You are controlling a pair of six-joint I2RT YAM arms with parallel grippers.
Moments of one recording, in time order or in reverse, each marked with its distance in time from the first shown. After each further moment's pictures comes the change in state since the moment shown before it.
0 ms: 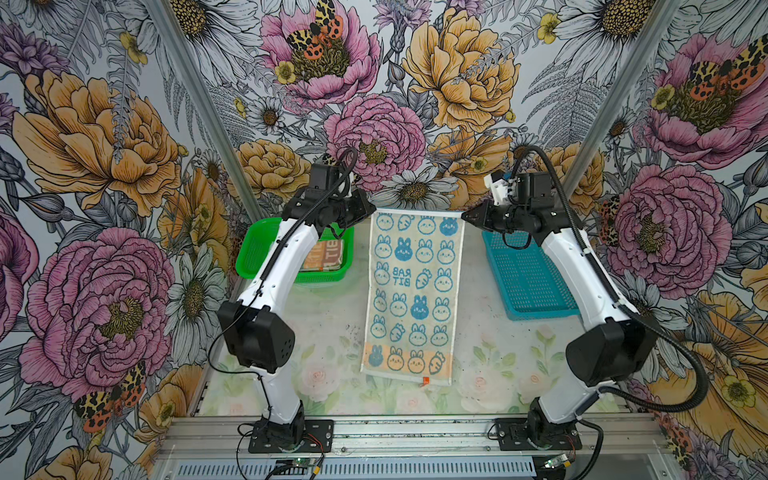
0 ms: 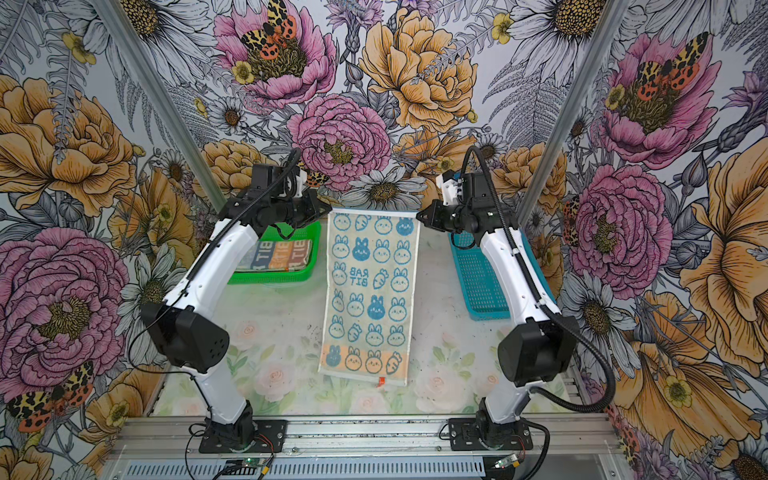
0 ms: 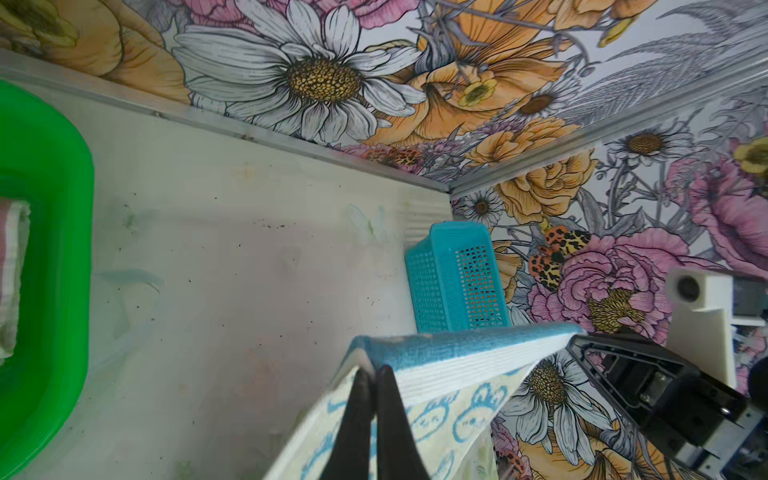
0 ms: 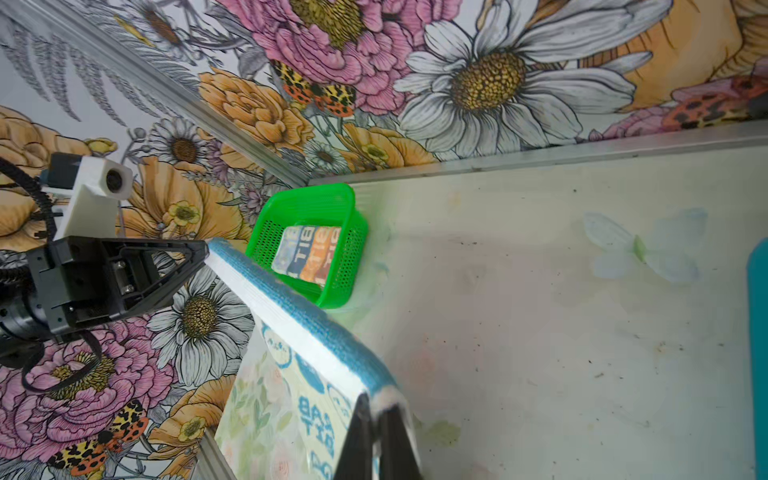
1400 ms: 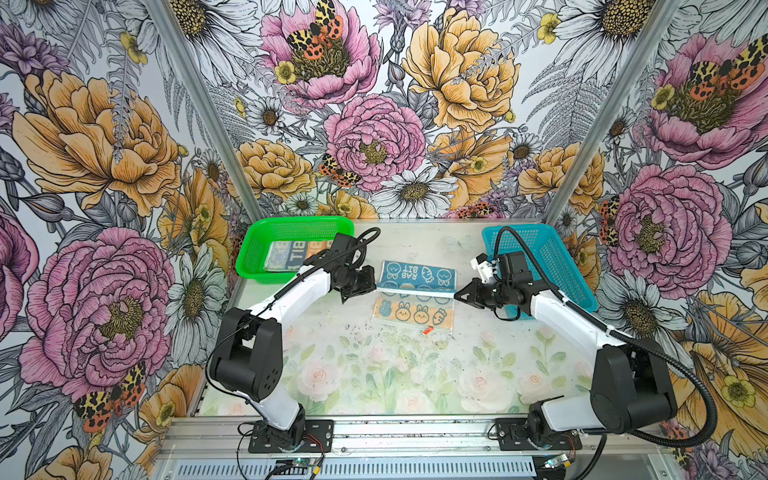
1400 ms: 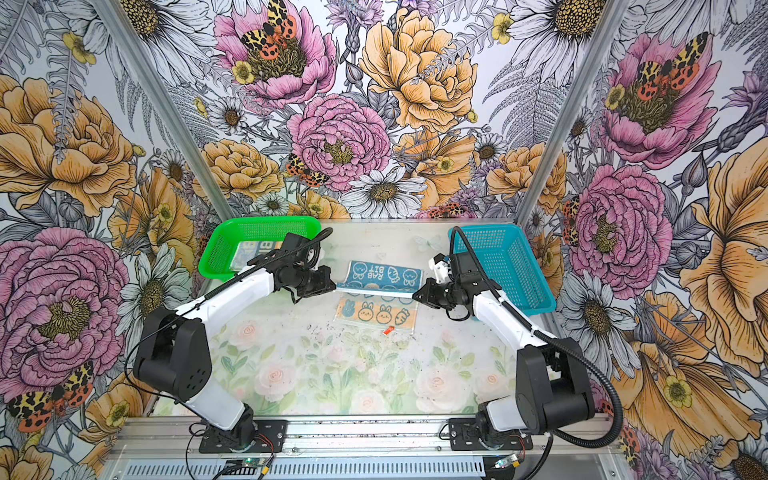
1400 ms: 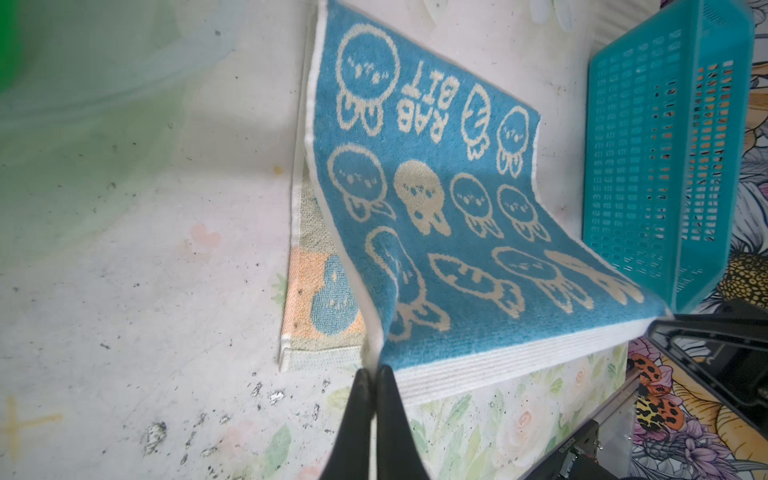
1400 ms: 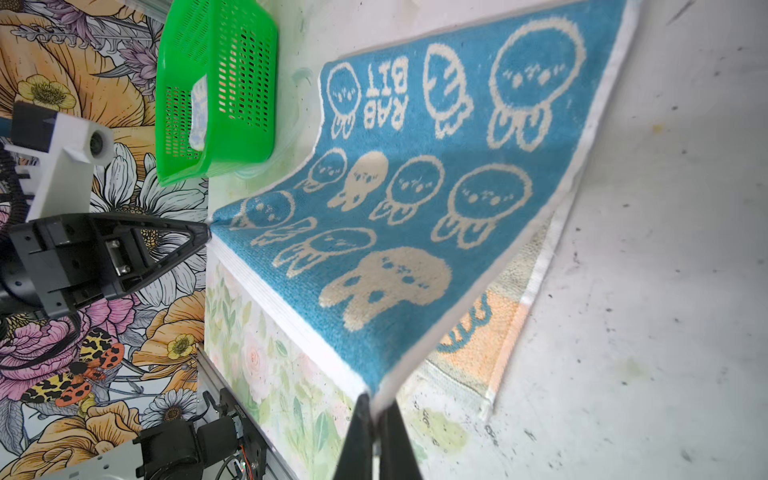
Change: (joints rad) left arm -0.116 -0.288 -0.836 0.127 -0.108 0.124; right arm 0.090 -0.357 -0.945 0.327 -0.025 0.100
